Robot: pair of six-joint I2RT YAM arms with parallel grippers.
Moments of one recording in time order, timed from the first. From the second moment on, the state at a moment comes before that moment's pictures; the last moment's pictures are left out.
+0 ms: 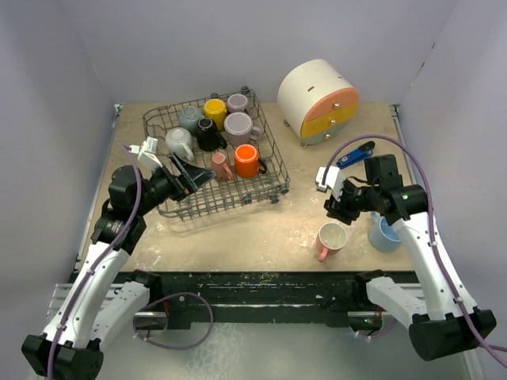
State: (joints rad) left arm -0.26 0.74 0.77 -0.22 0.42 -0.93; right arm 0.21 0.96 1.08 -1.08 -0.51 -0.88
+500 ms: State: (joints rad) left arm -0.26 0.76 0.77 -0.21 0.42 -0.92; right arm 0.21 1.26 1.16 -1.17 -0.52 -0.97
